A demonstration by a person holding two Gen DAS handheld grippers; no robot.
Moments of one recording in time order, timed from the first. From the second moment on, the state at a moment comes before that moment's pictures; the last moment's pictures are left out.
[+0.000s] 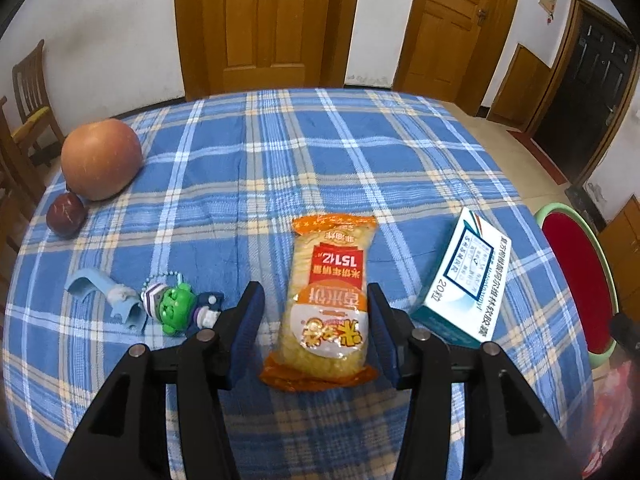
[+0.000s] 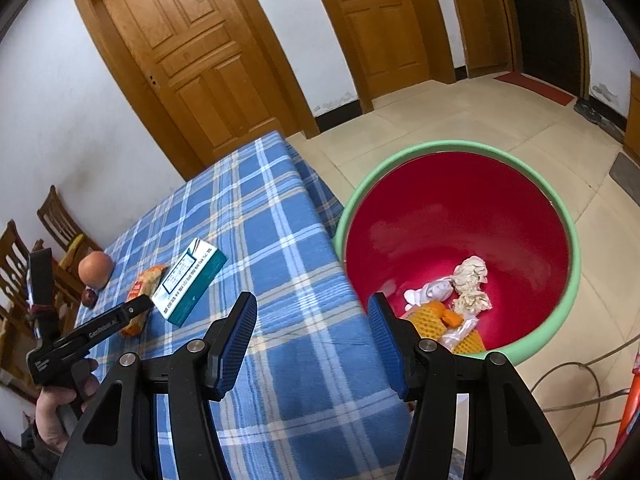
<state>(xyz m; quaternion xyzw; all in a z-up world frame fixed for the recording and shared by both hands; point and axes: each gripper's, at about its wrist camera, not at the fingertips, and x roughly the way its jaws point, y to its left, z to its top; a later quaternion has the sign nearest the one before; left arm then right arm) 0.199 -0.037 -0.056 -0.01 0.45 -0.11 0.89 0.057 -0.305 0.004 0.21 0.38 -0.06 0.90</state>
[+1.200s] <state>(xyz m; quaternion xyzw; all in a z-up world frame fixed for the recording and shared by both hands) 0.197 0.029 -0.036 -0.11 0.40 -0.07 0.91 0.182 -0.172 -0.025 0.16 0.45 0.01 0.88</state>
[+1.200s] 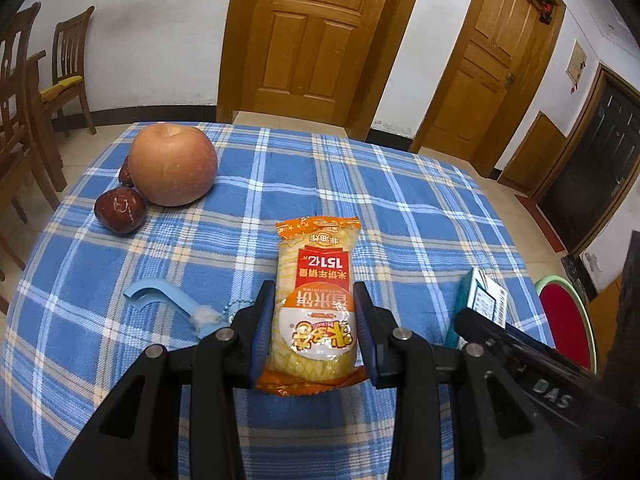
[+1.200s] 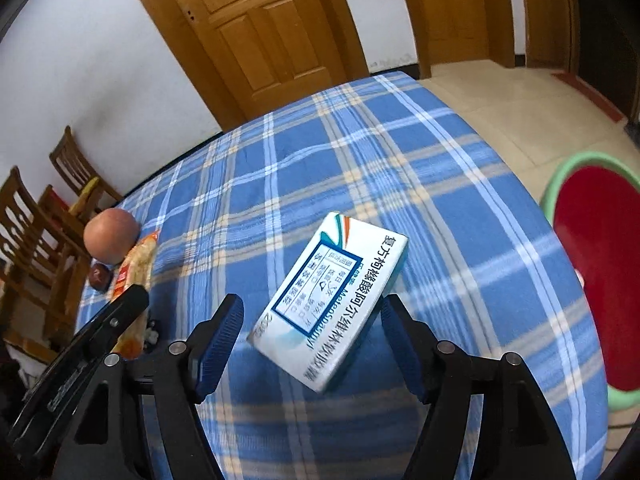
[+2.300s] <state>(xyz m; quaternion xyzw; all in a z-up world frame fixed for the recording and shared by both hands) 0.192 0.007 -0.037 -0.08 0.40 -0.08 0.91 0.141 -0.197 -0.005 0.14 0.39 0.01 0.91</state>
